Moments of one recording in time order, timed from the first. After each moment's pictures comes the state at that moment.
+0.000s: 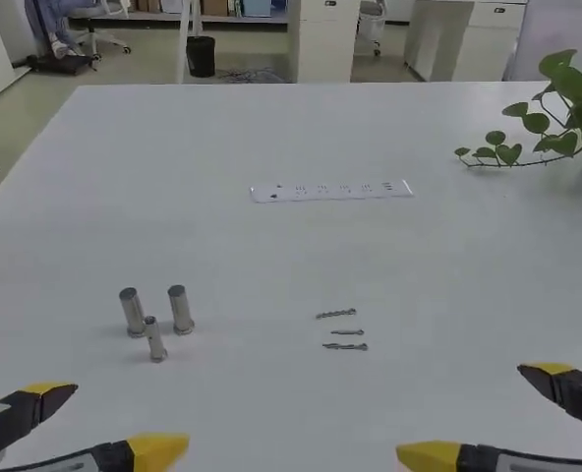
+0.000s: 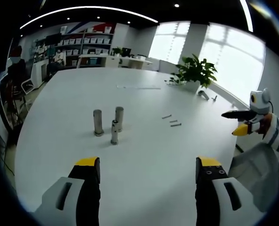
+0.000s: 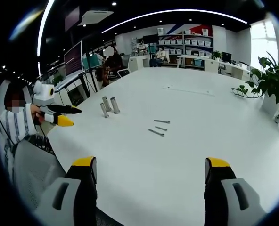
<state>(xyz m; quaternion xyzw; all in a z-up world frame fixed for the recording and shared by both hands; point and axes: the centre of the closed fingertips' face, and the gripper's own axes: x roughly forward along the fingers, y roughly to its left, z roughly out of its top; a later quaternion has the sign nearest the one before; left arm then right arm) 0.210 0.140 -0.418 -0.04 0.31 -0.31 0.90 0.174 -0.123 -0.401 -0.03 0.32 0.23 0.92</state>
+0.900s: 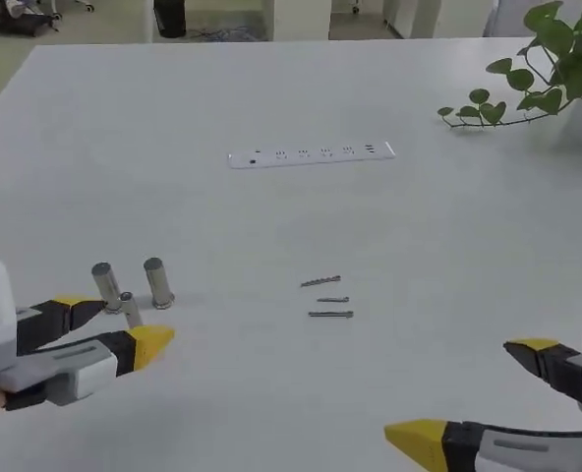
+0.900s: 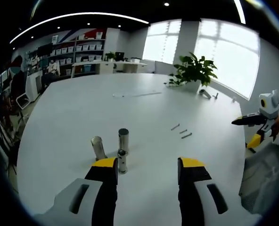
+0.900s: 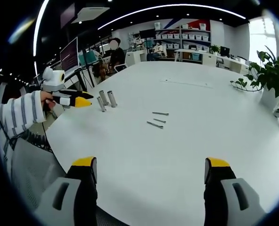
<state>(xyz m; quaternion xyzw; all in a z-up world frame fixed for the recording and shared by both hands) 0.276 0.126 -0.417 0.01 0.28 -0.33 0.90 0.170 -0.124 -0.416 -0.03 0.35 0.21 0.91</state>
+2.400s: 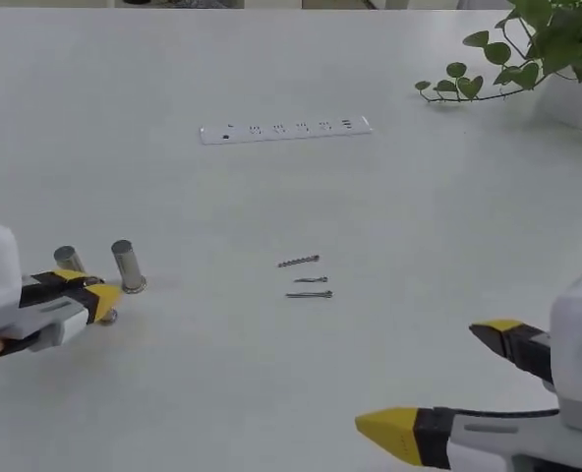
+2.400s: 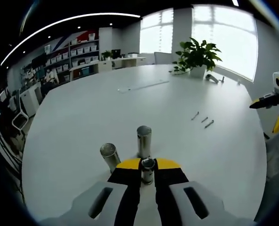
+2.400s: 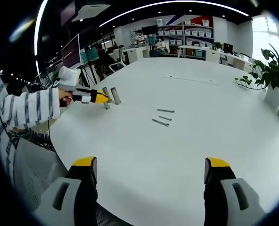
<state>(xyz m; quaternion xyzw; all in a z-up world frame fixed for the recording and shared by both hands) 0.318 0.137 -0.453 0.09 0.29 -0.33 0.90 0.169 -0.113 -0.420 -0.03 0.36 0.23 0.90</state>
